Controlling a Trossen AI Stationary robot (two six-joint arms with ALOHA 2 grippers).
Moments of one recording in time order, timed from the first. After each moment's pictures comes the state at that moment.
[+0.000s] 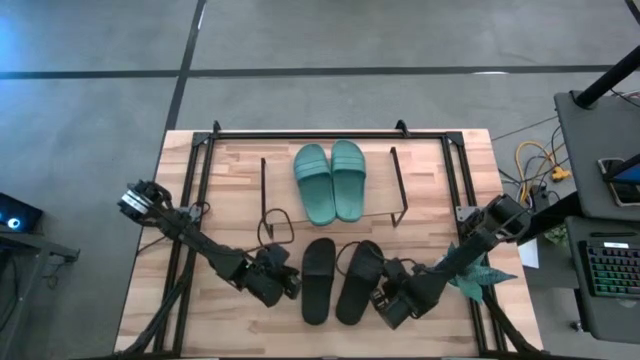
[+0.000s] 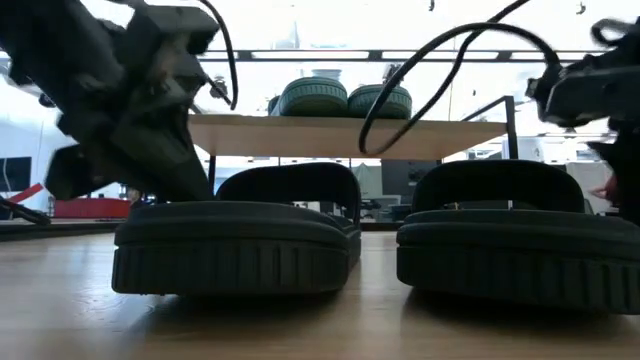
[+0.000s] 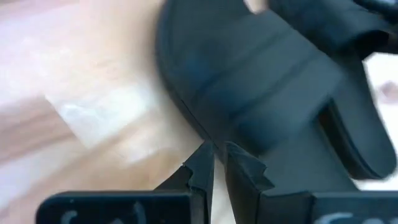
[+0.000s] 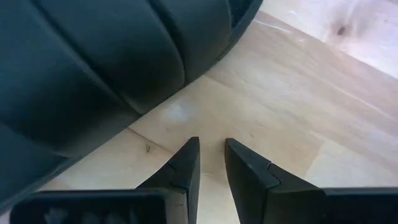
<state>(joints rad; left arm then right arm) -0.57 1.67 0.86 -0.15 -0.54 -1.43 0.69 1.87 1.12 -0.80 0.27 1.80</state>
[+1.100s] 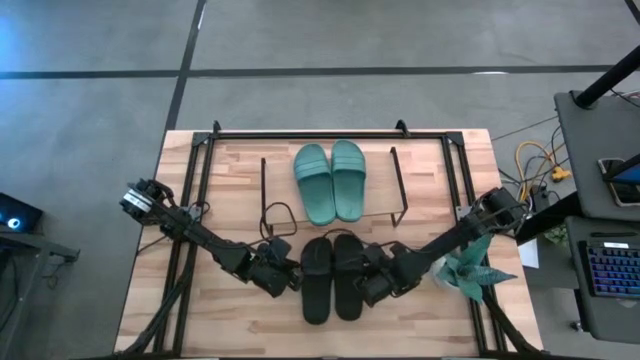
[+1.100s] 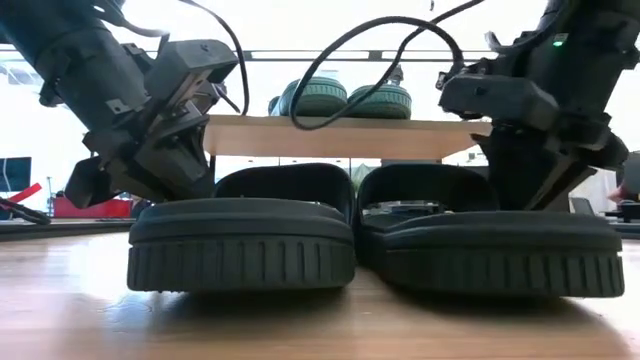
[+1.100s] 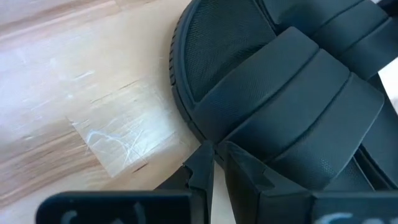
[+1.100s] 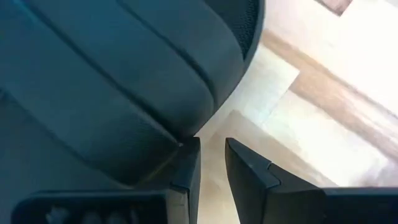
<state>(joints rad) -0.51 1.67 0.84 -0.13 -0.51 -1.41 0.53 1.86 1.14 -0.71 0.38 1.43</state>
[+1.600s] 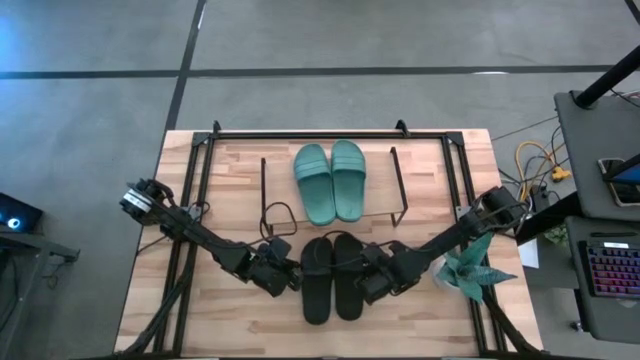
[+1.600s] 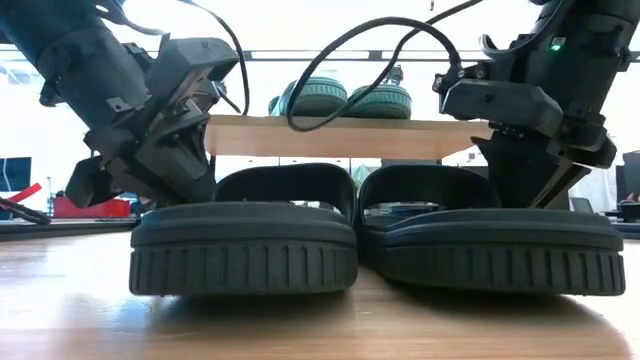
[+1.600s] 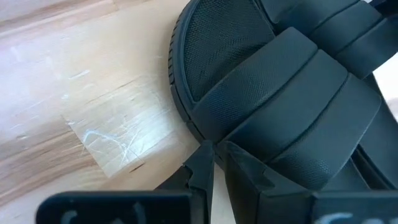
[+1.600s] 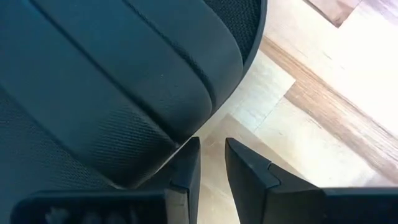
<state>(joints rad) -0.50 1.67 0.83 -0.12 -0.50 -1.41 0.51 1.86 1.14 -0.73 0.37 1.35</state>
